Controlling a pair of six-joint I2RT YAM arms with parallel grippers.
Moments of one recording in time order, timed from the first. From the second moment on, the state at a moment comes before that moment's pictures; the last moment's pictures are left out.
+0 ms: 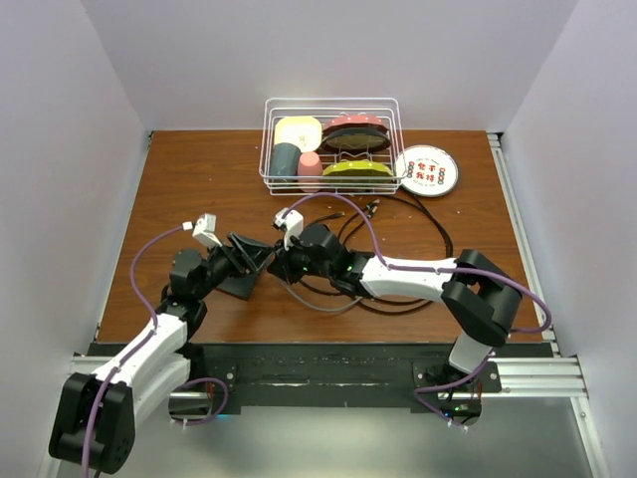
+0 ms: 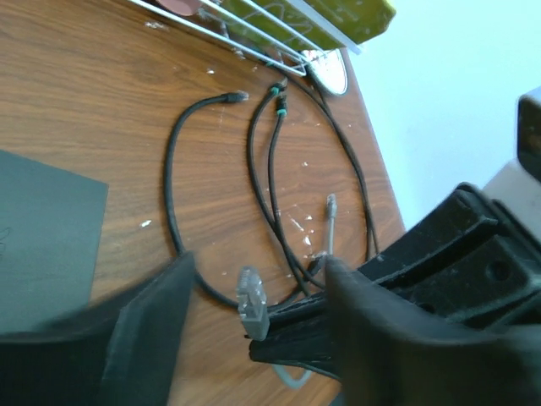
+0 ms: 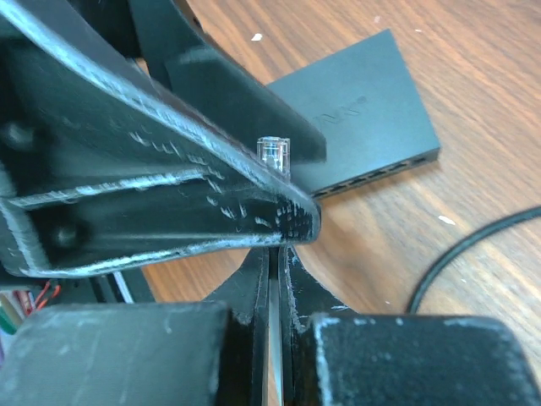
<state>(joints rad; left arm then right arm) -0.23 0.85 0.19 0.49 0.38 -0.81 1.02 1.71 1.01 0.28 -0.09 0.35</state>
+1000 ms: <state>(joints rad) -0.03 1.27 0.42 0.13 0.18 -0.51 1.03 1.83 1.11 -0.10 -0.13 0.10</state>
